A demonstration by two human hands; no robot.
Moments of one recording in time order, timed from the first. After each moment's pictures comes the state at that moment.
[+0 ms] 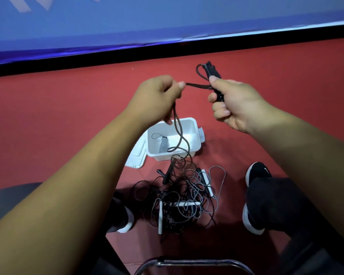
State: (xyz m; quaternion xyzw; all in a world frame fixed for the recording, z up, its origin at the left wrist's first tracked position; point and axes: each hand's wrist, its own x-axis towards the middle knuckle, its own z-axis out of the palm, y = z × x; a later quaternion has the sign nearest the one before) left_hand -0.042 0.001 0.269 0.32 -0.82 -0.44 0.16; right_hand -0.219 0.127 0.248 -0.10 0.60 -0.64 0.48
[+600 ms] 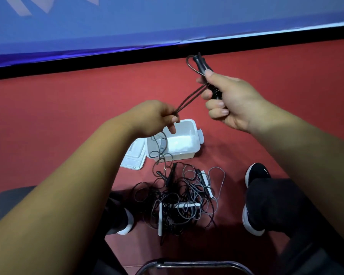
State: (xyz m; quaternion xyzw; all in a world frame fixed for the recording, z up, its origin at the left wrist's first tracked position) left_hand -0.028 -0.014 0.256 0.25 -0.91 -0.31 -0.11; right_hand -0.215 0.130 0.261 -0.17 0.55 -0.64 0.51
